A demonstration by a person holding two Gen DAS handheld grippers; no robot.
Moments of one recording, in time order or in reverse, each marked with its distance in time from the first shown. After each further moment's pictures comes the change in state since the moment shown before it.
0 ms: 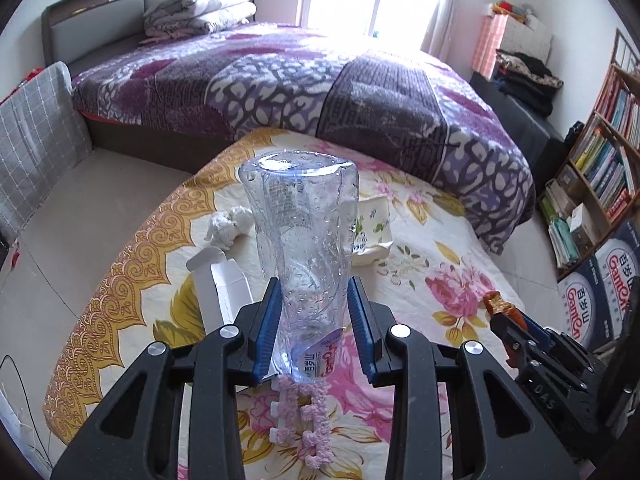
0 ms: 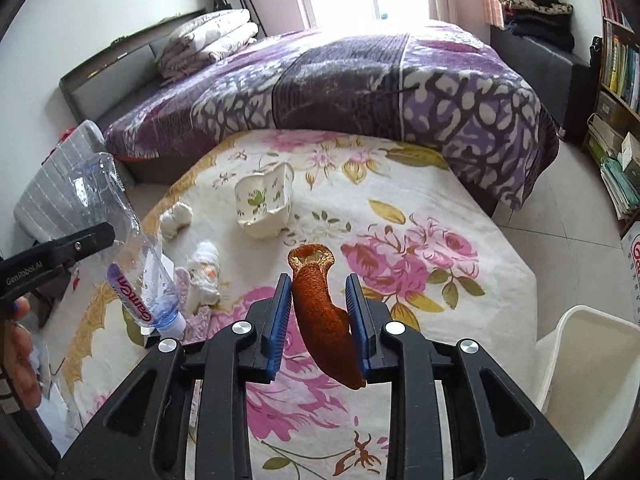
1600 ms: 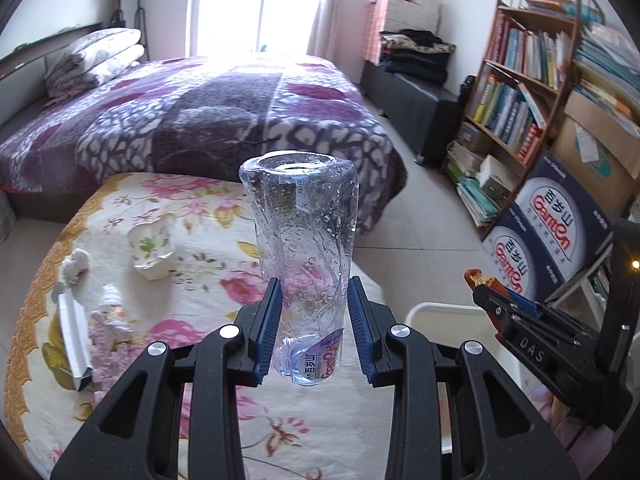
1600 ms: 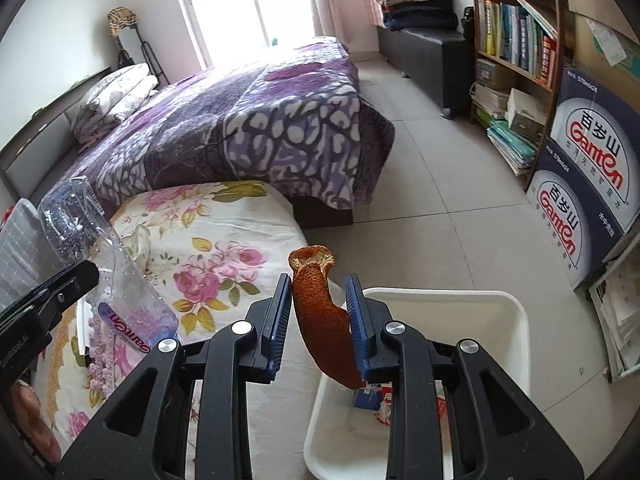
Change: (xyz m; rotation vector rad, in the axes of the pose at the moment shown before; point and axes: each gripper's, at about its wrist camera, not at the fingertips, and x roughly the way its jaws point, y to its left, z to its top) left arm -0.025 -0.215 -0.044 0.257 -0.046 -0.253; right arm -0.106 -0.178 -0.019 0.242 -0.069 -0.257
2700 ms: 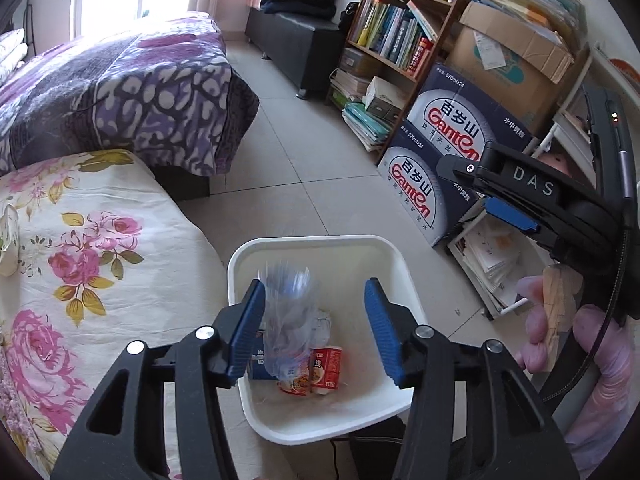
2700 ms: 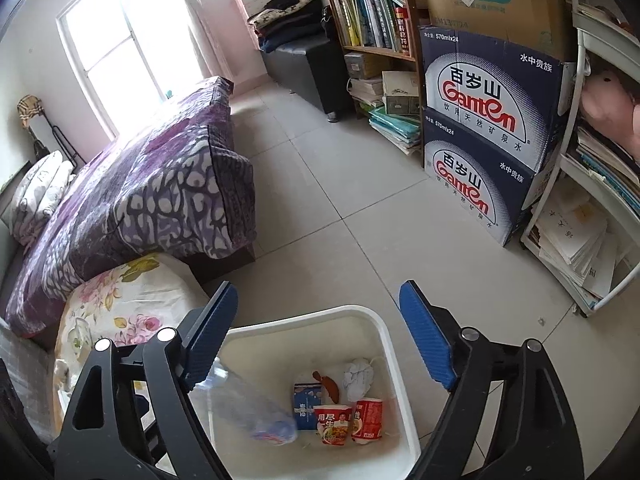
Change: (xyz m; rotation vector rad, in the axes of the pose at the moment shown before) left arm 0.050 -0.134 -0.043 0.175 0.194 -0.320; right arm -0.039 -0.140 0.006 0.316 -0.089 -0.195
